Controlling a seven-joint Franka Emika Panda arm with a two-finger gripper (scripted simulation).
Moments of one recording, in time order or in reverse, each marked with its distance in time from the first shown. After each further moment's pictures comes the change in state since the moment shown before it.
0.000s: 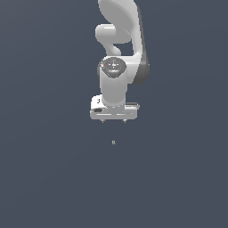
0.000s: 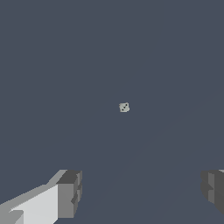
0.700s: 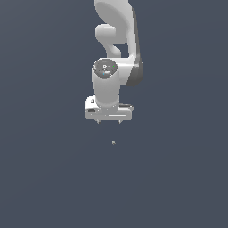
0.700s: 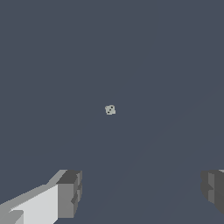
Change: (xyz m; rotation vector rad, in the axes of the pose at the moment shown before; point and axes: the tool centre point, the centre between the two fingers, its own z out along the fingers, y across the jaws) arm 0.001 0.023 0.006 0.003 0.017 0.052
